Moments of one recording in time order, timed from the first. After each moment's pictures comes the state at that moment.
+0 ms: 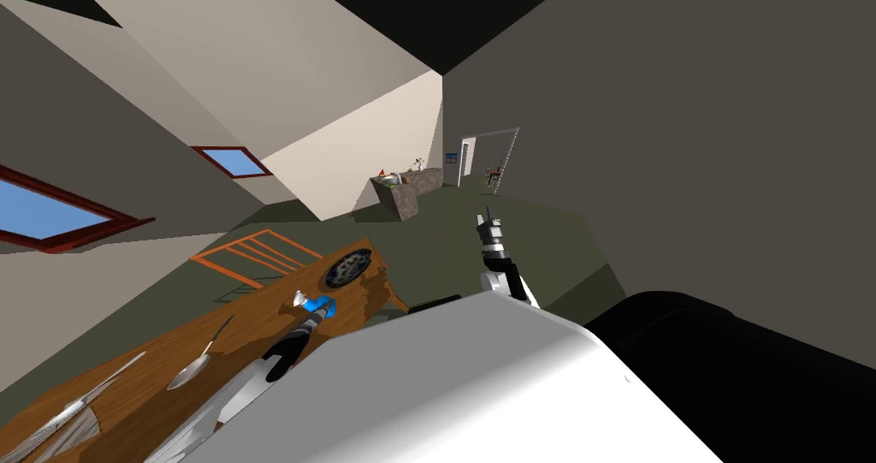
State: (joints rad) left arm 0.41 0.74 -0.06 -1.34 -0.44 0.21 0.01; right arm 0.51 -0.01 0.03 -2.25 -0.11 -0.38 0.08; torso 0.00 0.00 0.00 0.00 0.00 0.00
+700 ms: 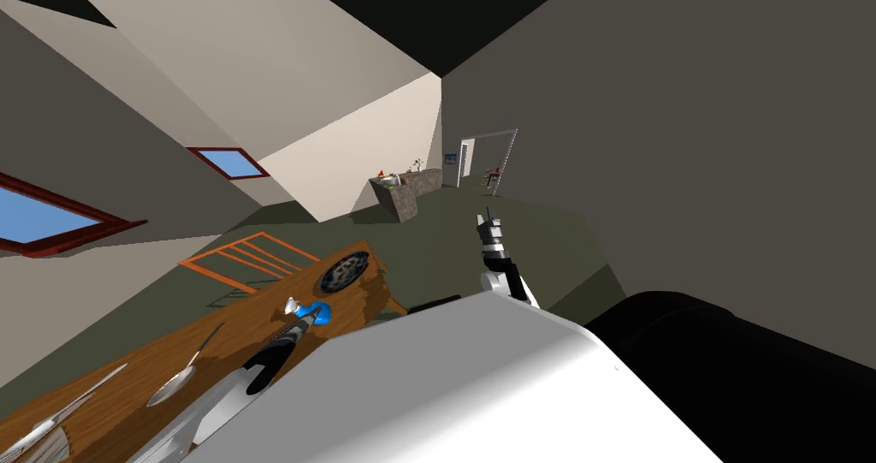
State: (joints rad) left arm 0.39 0.78 -0.04 -1.24 -0.50 0.15 0.01; right arm 0.51 -0.01 0.03 -2.25 -0.11 -0.38 0.08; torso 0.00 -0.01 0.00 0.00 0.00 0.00
